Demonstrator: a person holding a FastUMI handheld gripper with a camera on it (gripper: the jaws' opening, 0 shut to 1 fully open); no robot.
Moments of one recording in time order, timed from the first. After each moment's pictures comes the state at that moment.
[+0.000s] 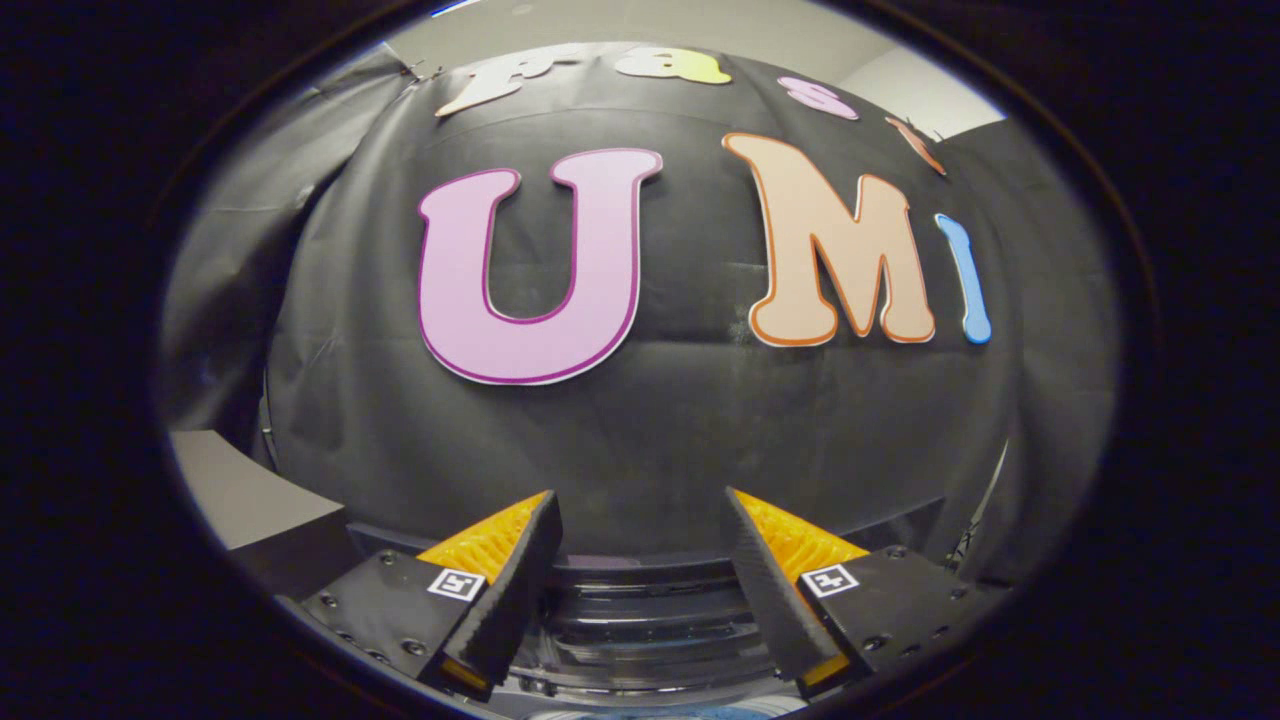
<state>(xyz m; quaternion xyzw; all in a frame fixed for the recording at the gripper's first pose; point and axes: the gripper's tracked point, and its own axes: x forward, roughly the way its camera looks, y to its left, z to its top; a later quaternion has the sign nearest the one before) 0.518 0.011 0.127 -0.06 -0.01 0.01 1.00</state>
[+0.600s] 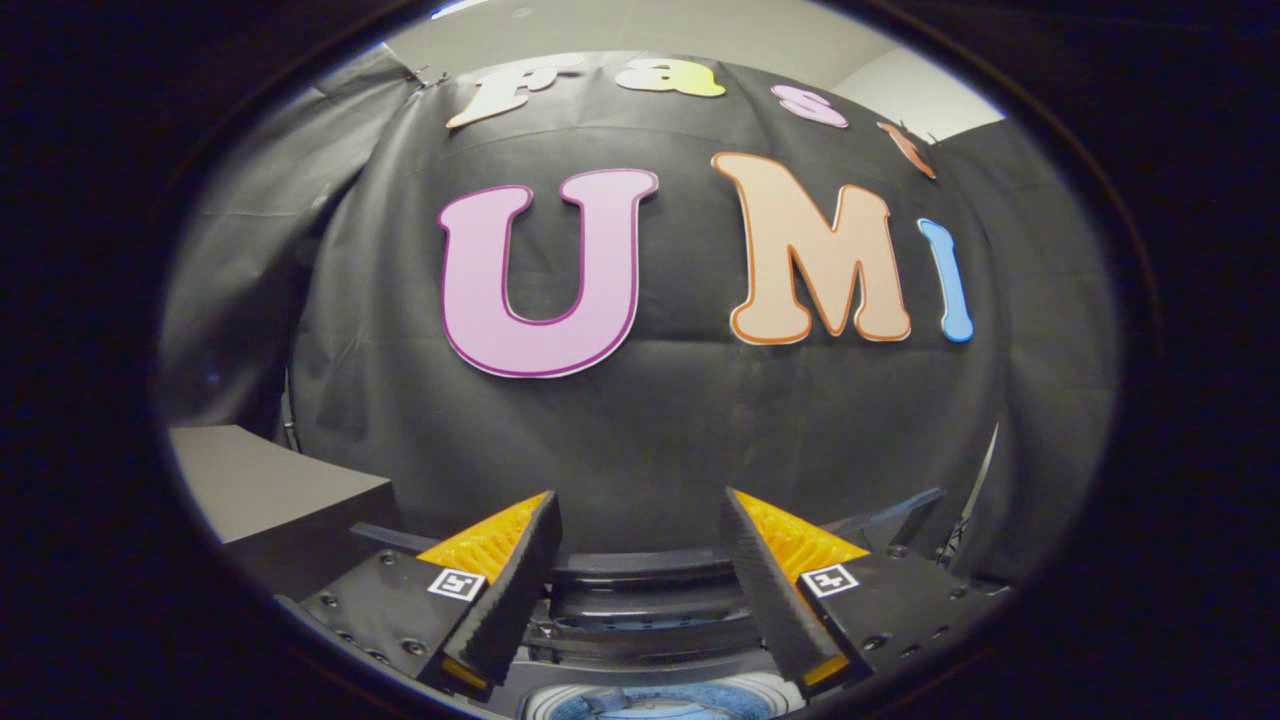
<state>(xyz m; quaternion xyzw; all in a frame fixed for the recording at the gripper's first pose) 0.459 0.002 0.123 -0.07 -0.02 0.00 1.00</state>
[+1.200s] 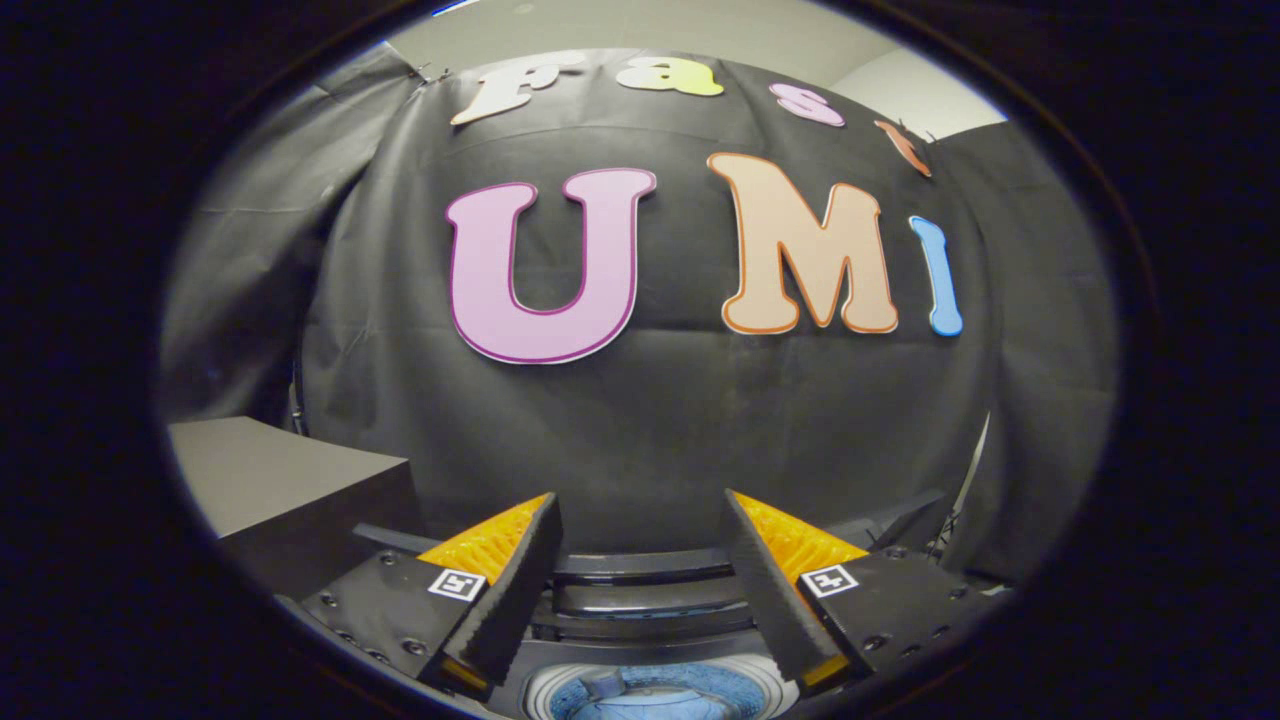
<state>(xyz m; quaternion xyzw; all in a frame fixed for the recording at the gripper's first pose) 0.430 -0.001 0.112 -0.07 0.00 0.00 1.00</state>
